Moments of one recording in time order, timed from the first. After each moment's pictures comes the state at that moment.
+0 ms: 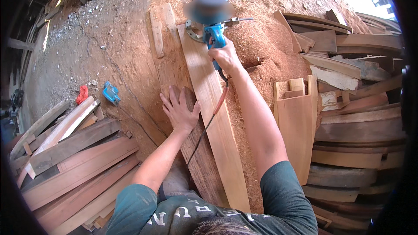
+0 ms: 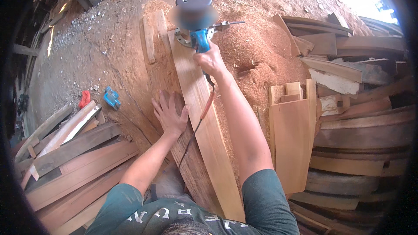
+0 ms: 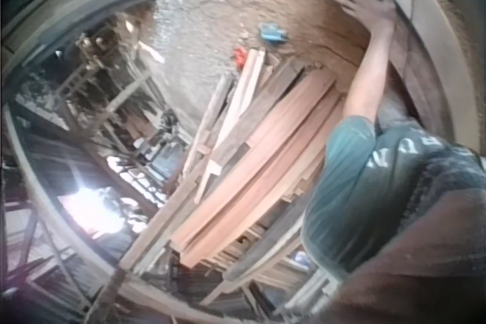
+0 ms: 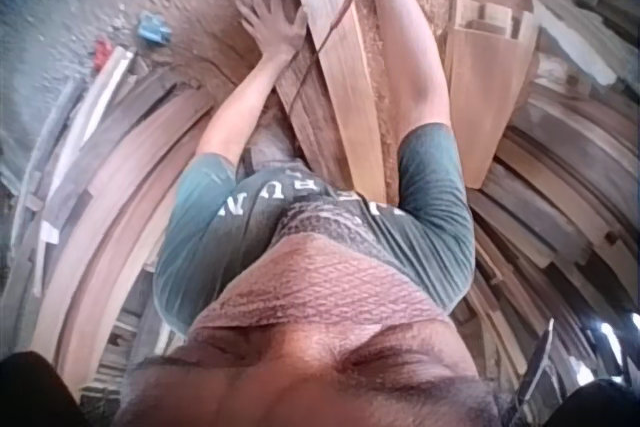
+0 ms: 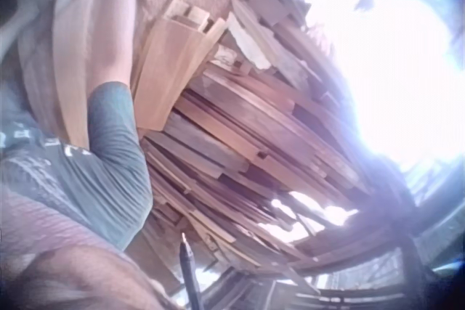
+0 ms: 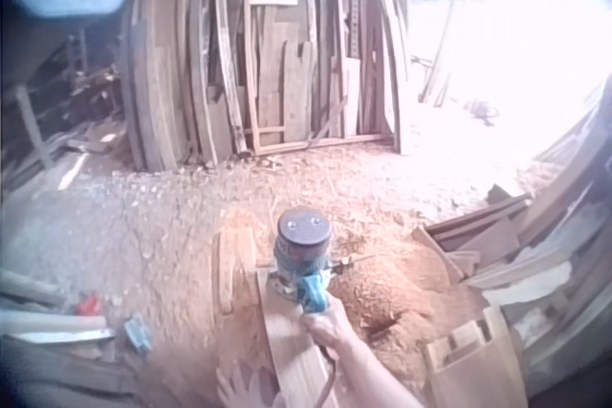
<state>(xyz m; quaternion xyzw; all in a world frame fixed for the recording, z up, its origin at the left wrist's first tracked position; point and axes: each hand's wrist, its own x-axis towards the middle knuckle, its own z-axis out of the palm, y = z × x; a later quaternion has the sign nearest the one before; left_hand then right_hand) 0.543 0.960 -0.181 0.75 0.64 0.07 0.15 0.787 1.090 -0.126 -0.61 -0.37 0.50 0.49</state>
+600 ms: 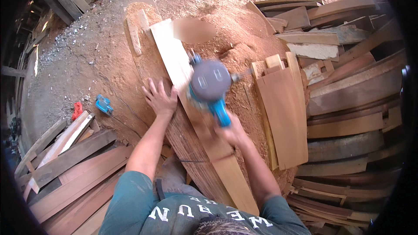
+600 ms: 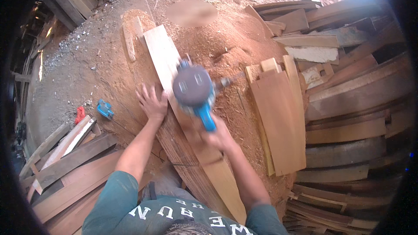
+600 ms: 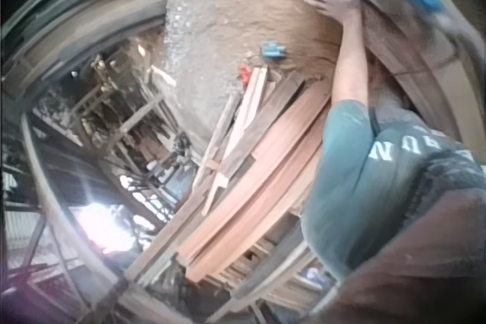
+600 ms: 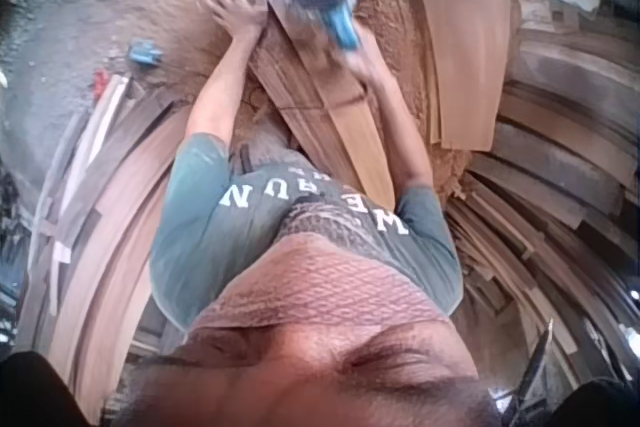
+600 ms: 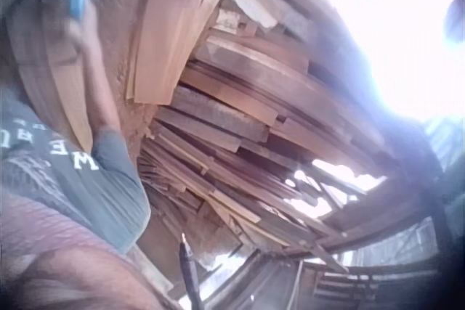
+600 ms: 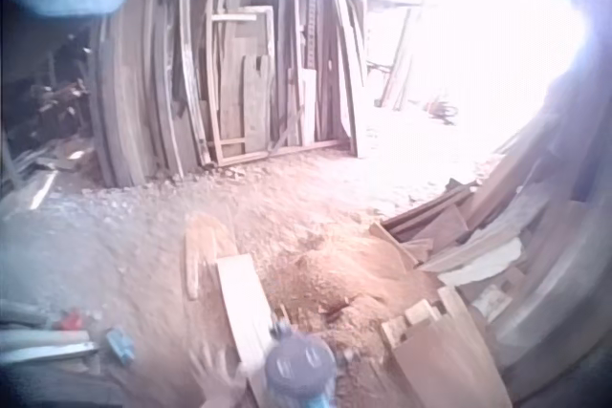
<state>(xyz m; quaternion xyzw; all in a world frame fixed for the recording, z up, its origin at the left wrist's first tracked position) 0.536 0.961 -0.212 0.76 0.64 0.07 0.06 0.741 0.755 -0.084 -0.64 -0.36 0.50 0.46</state>
